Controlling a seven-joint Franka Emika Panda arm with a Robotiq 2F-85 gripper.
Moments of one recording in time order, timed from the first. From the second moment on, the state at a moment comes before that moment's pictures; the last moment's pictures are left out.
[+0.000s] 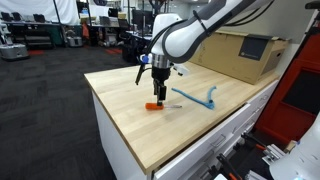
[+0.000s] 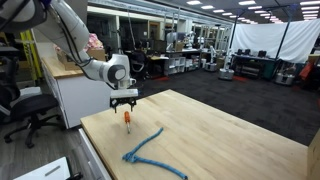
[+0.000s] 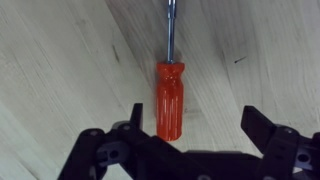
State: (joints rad) arm 0.24 0.23 0.22 -2.16 -0.05 2.41 -0.67
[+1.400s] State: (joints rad) arm 0.24 0.42 0.23 -2.00 -0.16 2.41 -0.66
